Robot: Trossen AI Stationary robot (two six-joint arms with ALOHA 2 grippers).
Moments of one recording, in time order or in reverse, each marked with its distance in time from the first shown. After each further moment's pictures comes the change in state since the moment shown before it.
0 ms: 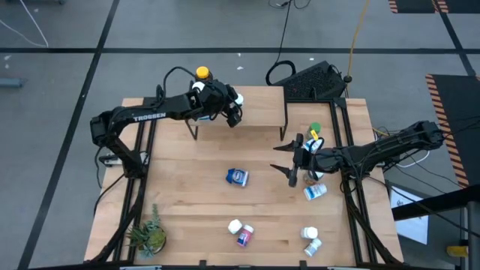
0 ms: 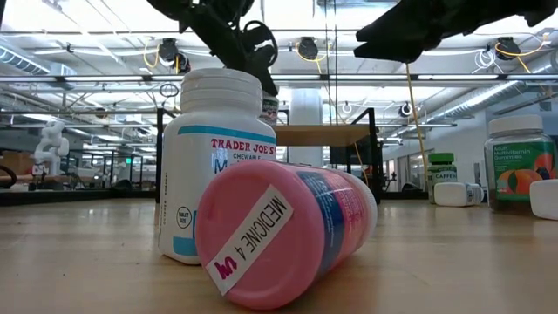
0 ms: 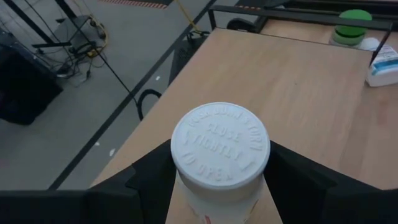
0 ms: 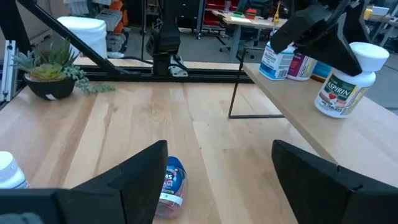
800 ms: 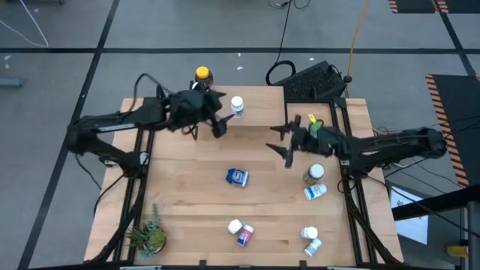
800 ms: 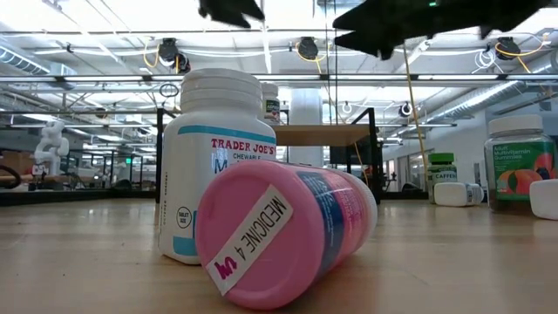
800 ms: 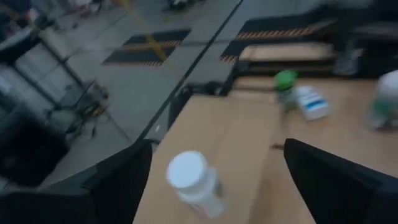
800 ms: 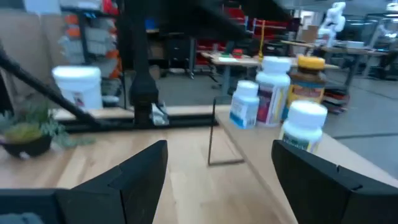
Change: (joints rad) left arm -0.217 -0.272 0.006 -0.099 -0.118 0.073; right arm -0.307 0.026 0.034 0.201 -0.283 -0.048
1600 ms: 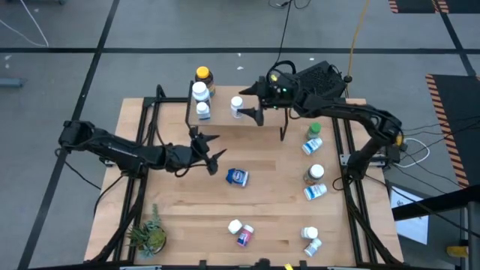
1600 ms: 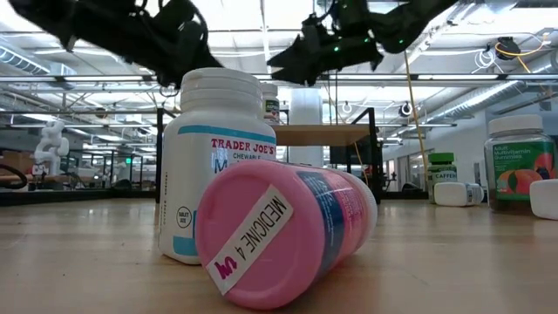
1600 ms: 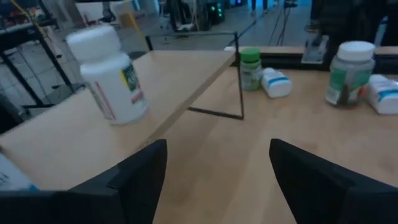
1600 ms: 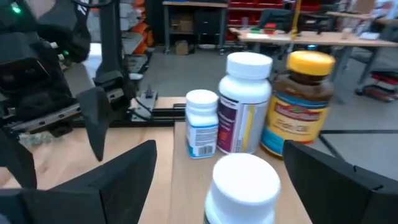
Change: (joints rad) left arm -0.290 -0.083 -0.803 0.841 -0.268 -0.195; right arm -0.463 0.592 0.596 -0.147 -0.620 -0.084
